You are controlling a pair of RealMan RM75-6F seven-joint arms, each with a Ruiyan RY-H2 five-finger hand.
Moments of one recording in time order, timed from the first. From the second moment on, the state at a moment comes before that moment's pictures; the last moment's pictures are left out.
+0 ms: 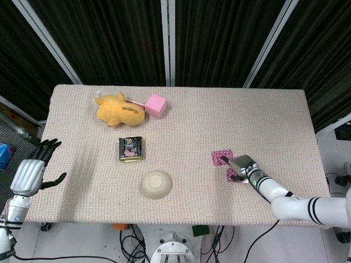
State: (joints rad) left arm -0.20 -1.18 -0.03 -1.47 1.53 1.41 -0.20; right arm 1.12 -1.22 -0.20 -1.72 -0.51 0.57 -0.43
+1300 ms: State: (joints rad) left arm -0.20 -1.17 -0.03 -1.50 1.53 1.42 -0.19; right arm 1.05 -1.07 -0.28 -1.77 -0.58 0.70 -0.31
